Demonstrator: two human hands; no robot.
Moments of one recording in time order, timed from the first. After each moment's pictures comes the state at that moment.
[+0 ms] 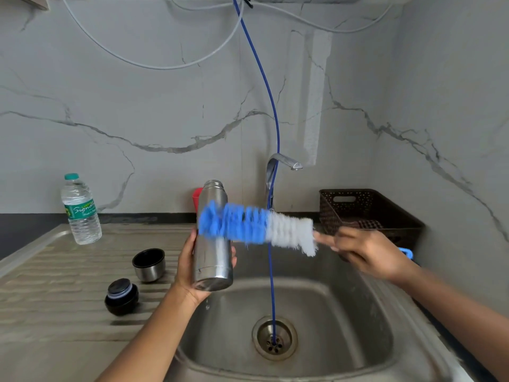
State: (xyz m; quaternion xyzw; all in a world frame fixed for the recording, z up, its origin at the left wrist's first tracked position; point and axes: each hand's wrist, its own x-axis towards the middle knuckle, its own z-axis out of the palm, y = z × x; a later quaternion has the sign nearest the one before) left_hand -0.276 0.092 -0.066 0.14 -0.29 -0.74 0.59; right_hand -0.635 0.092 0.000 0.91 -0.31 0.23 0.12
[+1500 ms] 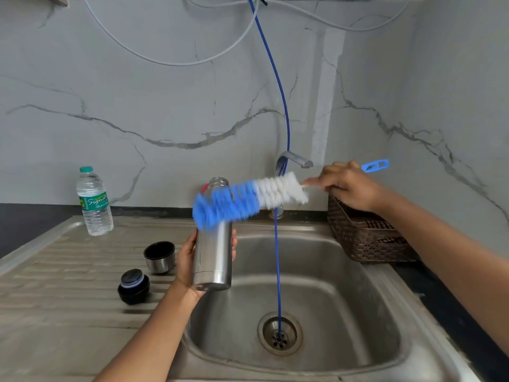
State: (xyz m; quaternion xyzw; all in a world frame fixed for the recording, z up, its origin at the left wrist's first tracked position) left_hand -0.259 0.094 -0.080 0.12 -0.33 -0.73 0.58; right_hand -0.588 0.035 0.092 0.91 -0.32 0.25 0.13
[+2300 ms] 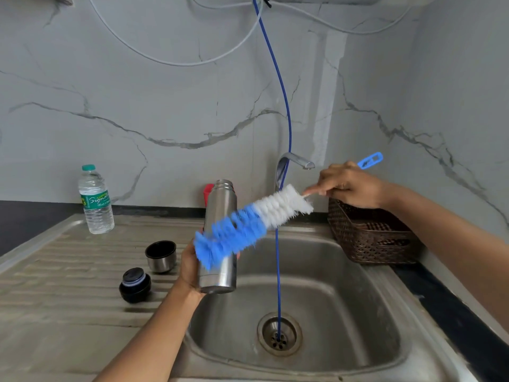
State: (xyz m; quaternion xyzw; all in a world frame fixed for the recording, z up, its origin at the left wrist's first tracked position) left_hand -0.261 0.084 -0.077 -0.03 -0.43 -0.72 0.55; right_hand -0.585 0.051 0.111 0.94 -0.28 0.18 0.08
